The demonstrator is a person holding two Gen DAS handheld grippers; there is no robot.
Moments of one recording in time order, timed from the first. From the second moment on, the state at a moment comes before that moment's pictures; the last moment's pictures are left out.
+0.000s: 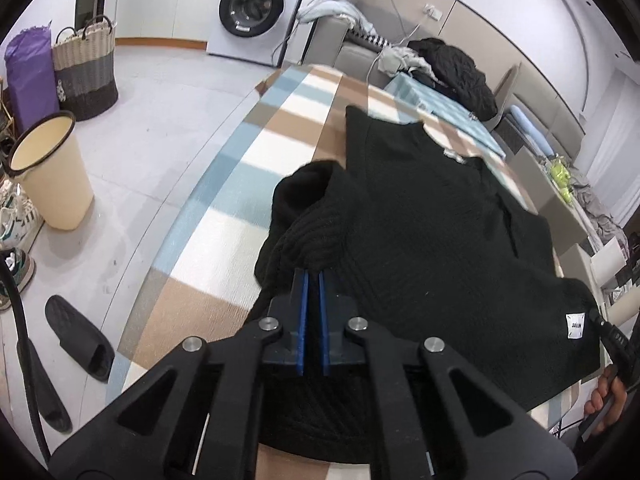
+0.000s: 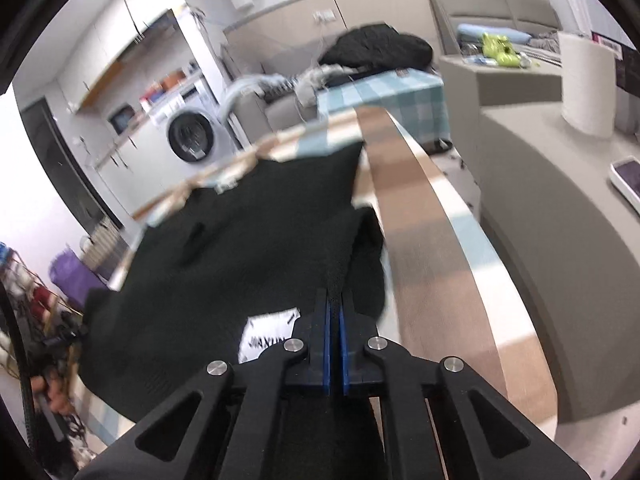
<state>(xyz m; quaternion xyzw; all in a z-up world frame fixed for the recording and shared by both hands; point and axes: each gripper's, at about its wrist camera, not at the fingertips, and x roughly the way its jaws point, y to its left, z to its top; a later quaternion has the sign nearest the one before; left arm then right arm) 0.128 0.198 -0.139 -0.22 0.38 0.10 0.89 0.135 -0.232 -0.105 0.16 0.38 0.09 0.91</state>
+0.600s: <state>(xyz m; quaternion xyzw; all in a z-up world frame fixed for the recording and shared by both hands) 0.240 0.227 -0.117 -0.20 0.37 0.10 0.90 0.230 -0.229 -0.097 0.21 0.36 0.03 0.91</state>
